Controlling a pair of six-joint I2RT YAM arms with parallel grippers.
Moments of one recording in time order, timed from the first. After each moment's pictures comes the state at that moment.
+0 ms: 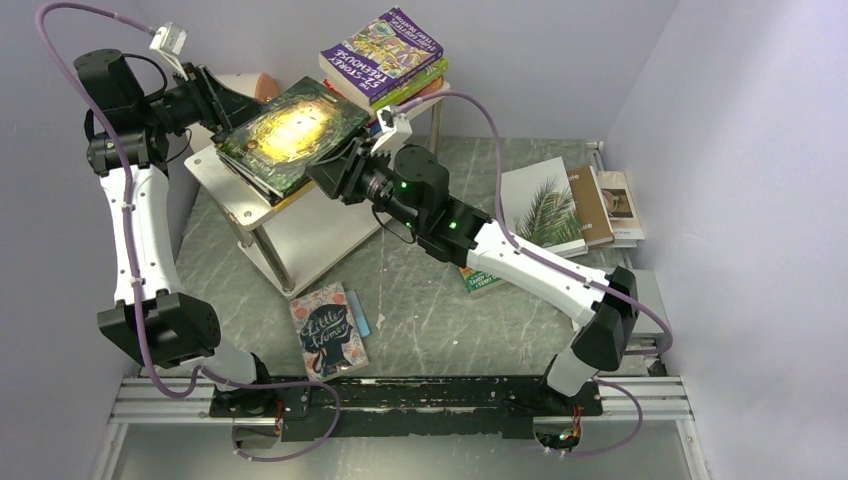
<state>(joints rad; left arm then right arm) 0.29 1.54 1.82 -0.45 1.13 -0.28 1.02 1.62 1.58 0.12 0.10 0.71</state>
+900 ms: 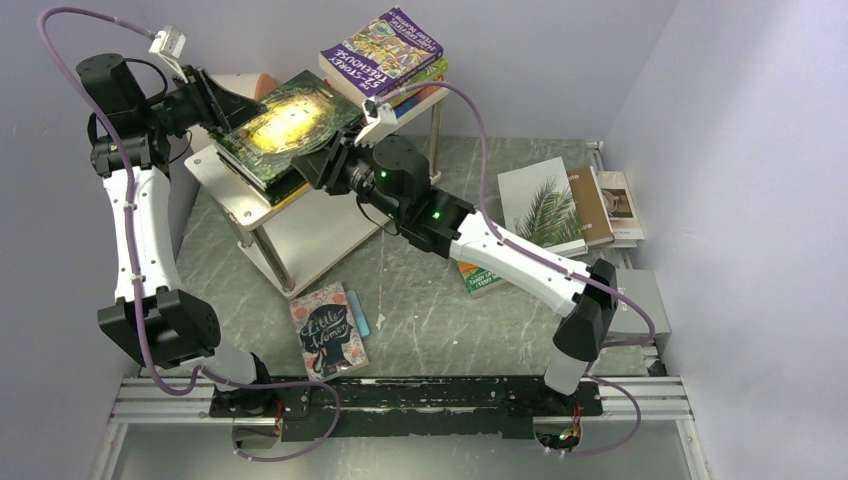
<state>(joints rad) 0.29 1.54 1.77 -0.38 1.13 -0.30 1.02 1.74 1.75 0.05 0.15 0.72</state>
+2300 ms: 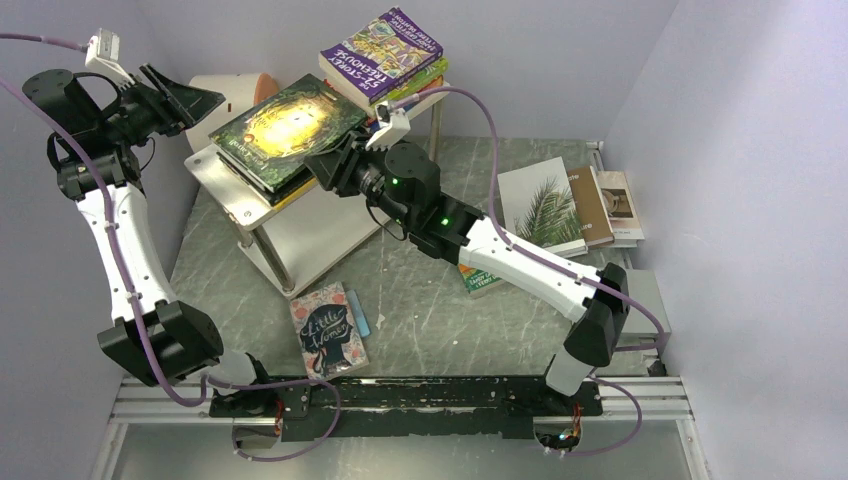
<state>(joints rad) 0.47 1.47 1.70 -0.28 1.02 -0.54 1.02 1.66 1.63 0.11 0.20 0.67</state>
